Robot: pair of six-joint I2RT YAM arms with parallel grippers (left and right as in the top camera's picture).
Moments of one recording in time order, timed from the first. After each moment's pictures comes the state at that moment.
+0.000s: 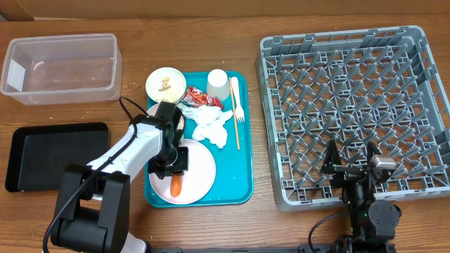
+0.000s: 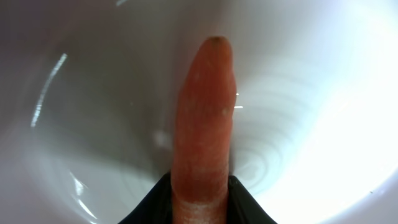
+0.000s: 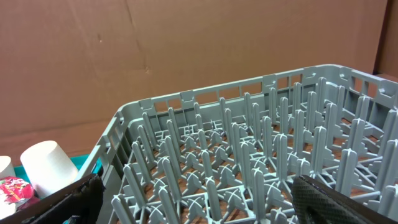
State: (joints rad) left arm -0.24 1.71 0.93 -0.90 0.13 -0.28; right arm -0.07 0.01 0.02 -0.03 -0.06 0.17
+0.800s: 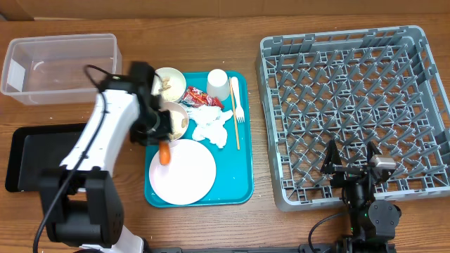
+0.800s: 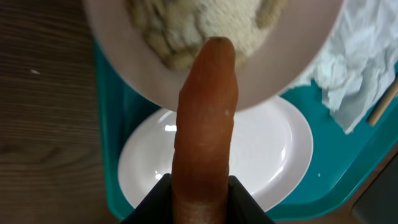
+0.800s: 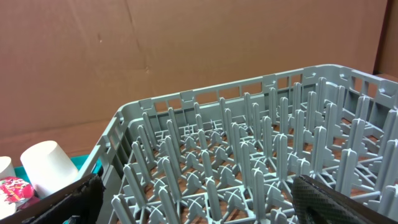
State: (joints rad) left arm -0.07 1.75 1.35 -1.22 0.17 -0.28; right arm -0.07 0.01 0.02 -0.03 -0.06 0.17
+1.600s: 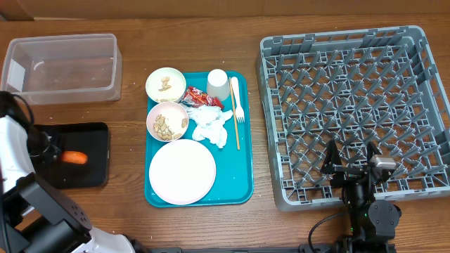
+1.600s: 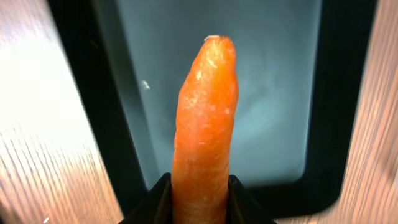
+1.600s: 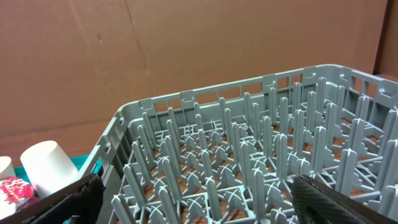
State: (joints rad) left arm 0.67 1.75 1.37 -1.09 -0.04 -0.89; right arm -0.07 0.01 0.02 -0.03 -0.06 0.17
